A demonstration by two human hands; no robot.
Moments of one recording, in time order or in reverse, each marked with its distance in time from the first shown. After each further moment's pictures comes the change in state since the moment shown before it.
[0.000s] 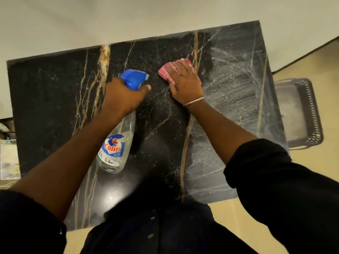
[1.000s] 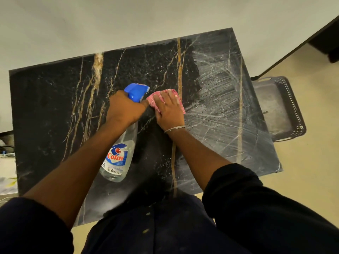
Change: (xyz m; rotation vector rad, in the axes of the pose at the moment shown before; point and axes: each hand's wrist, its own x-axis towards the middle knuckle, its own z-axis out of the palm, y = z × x) left_hand -0.058 0.005 0.021 0.053 -0.006 -0.018; right_hand -0.101 -0.056 0.015 0.147 0.086 0.113
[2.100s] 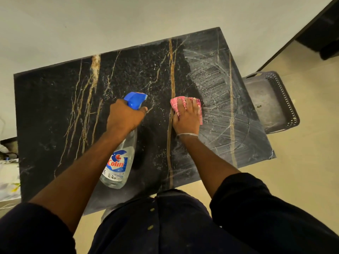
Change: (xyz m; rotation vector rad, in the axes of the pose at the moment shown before) left_hand -0.064 -0.001 0.006 0.042 -0.021 0.009; right_hand -0.075 0.037 -0.025 -0.067 0.058 0.329
